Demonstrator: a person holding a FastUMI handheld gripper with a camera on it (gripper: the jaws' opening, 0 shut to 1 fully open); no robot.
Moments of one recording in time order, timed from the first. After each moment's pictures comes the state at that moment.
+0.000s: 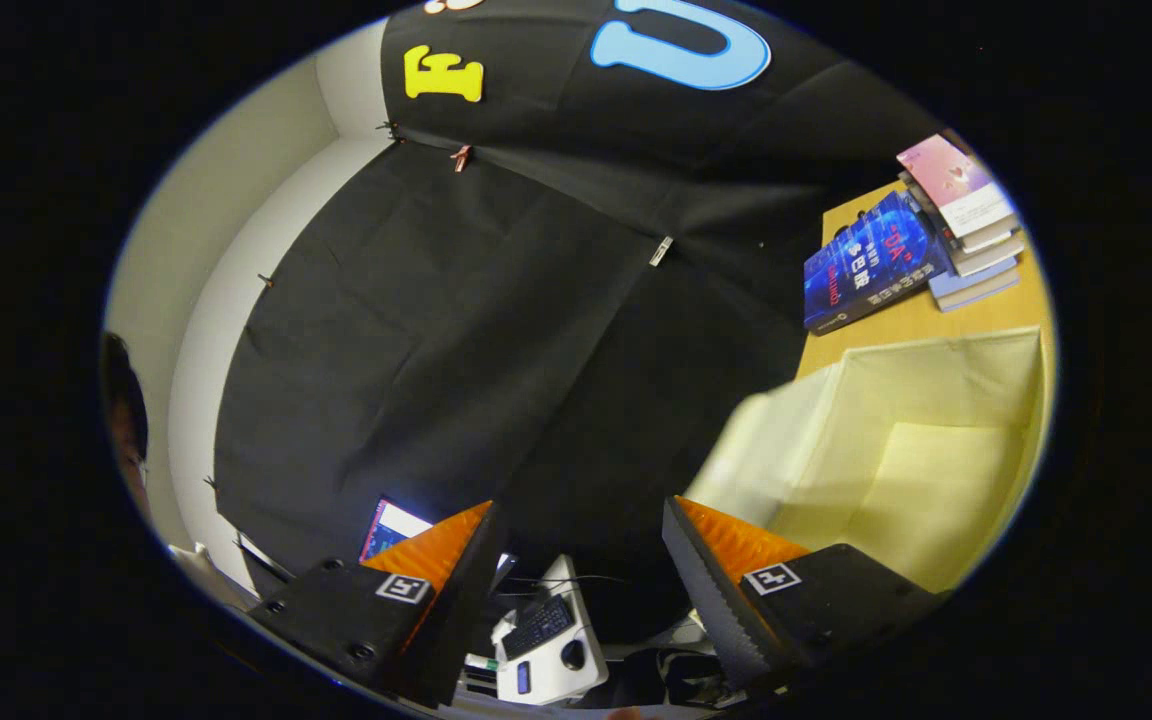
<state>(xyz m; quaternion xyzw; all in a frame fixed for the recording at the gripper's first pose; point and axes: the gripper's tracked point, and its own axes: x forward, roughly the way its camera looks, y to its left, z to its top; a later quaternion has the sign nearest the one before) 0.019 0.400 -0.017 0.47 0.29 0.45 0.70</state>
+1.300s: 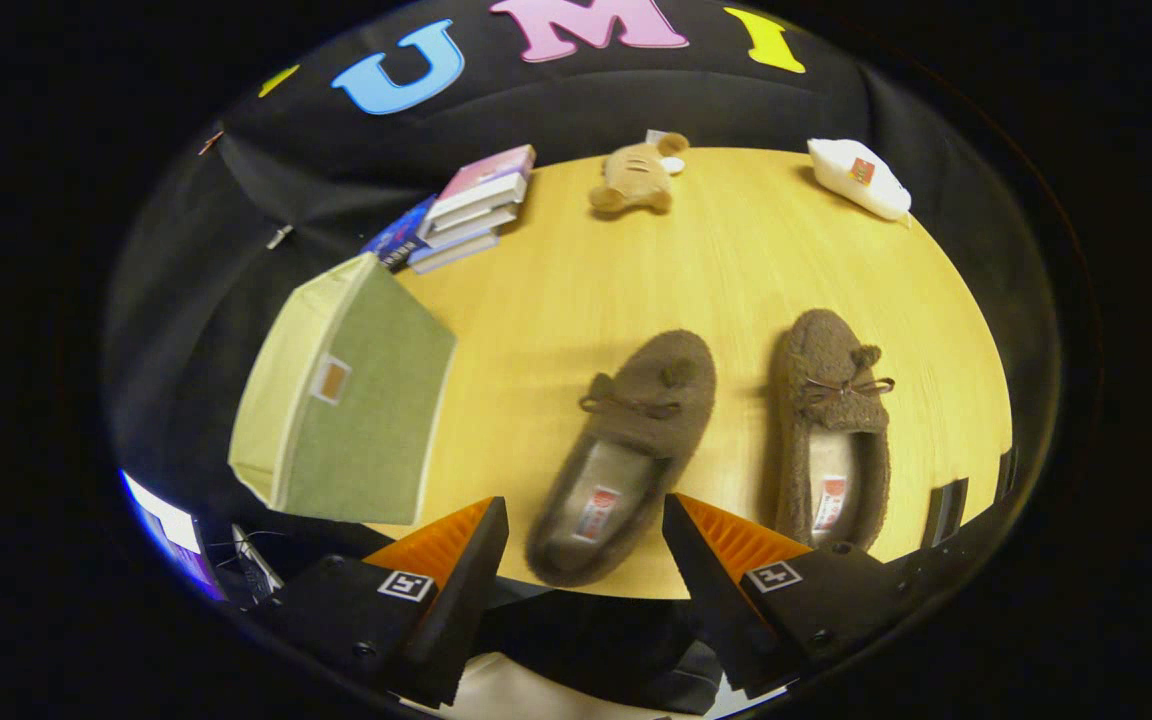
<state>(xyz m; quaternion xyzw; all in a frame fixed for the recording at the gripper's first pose) -0.122 0.069 -0.308 0.25 0.52 0.02 0.82</state>
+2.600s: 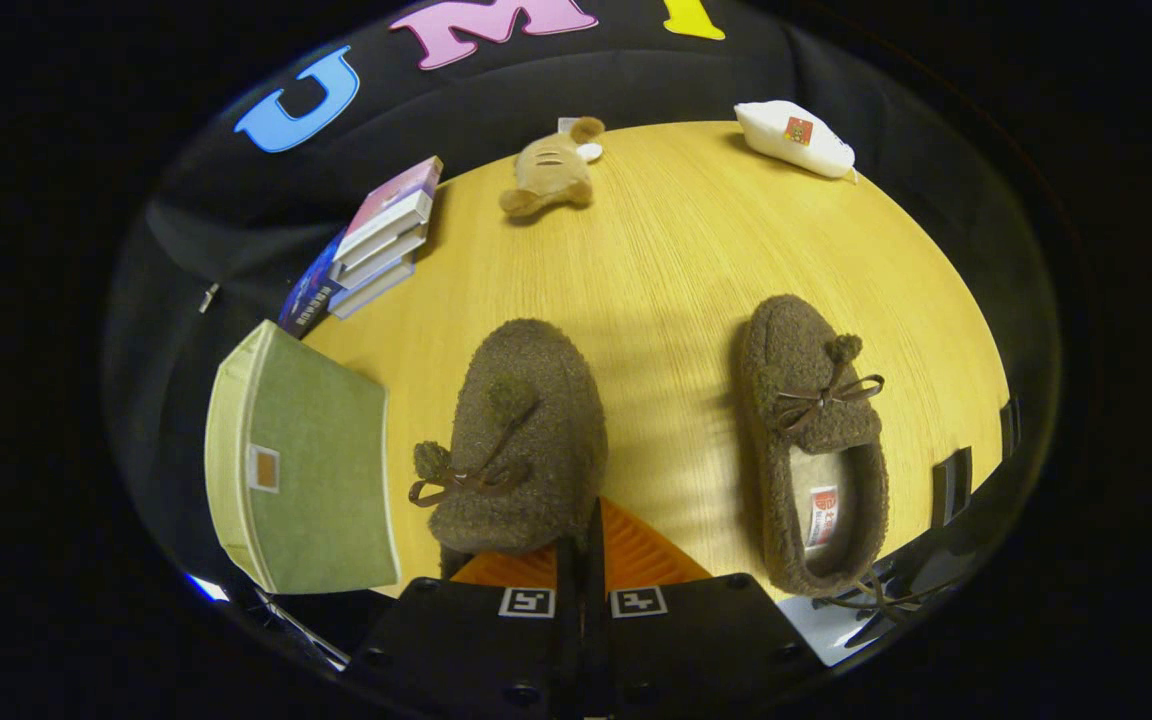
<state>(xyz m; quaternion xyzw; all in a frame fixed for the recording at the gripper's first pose) -0.079 0.055 -0.306 0.30 0.52 -0.05 0.80</state>
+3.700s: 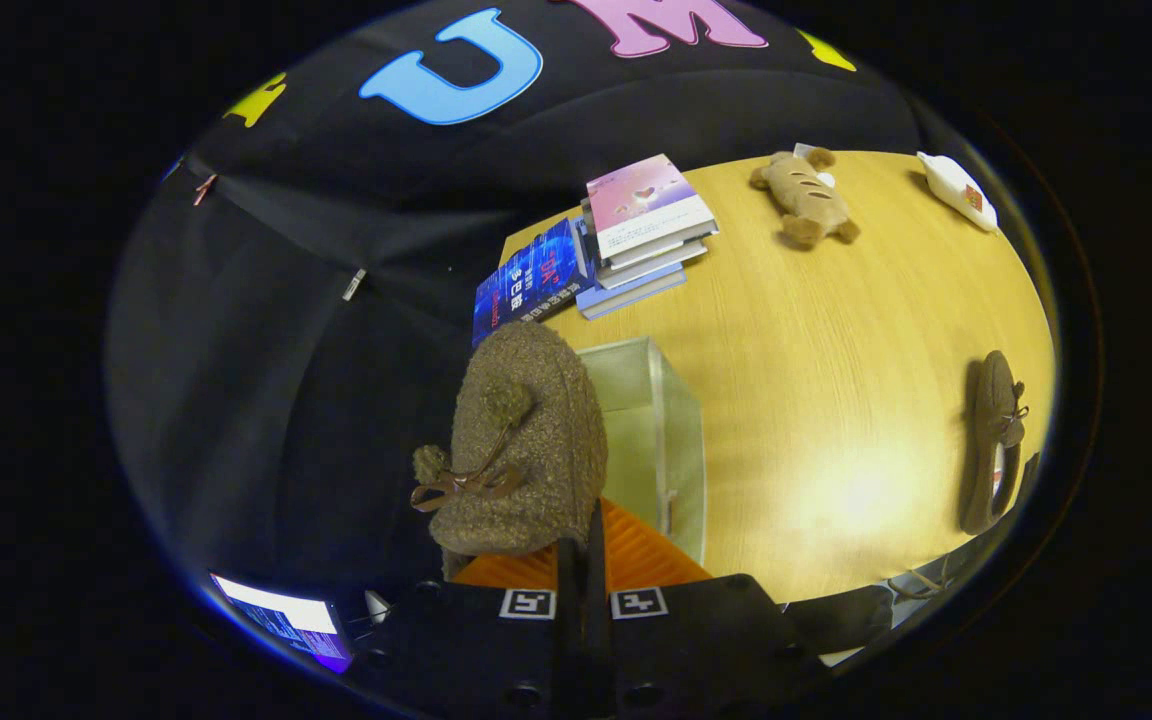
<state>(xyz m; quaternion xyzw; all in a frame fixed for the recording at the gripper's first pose) 0.027 0.281 -0.152 0.36 0.50 0.09 0.78</state>
